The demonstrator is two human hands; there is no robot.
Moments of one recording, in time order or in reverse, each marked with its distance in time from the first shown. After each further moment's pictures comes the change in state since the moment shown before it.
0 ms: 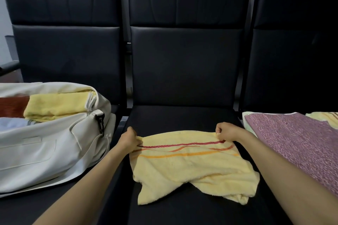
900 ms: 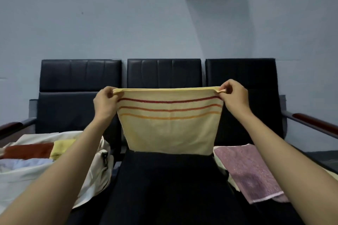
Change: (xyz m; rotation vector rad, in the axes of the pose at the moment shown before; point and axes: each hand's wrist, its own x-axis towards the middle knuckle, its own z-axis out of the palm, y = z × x) left_hand -0.175 0.152 -0.208 -0.505 0.643 0.678; right_hand -0.272 -0.068 -0.173 0.531 1.171 -0.454
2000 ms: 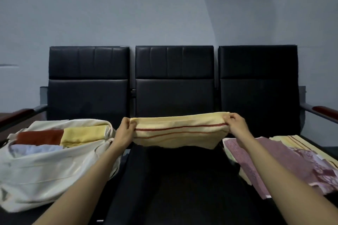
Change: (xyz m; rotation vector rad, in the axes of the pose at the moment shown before) left_hand -0.070 -0.099 0.034 0.086 -0.300 -0.234; right_hand -0.052 0.103 0.072 0.210 -0.211 0.518
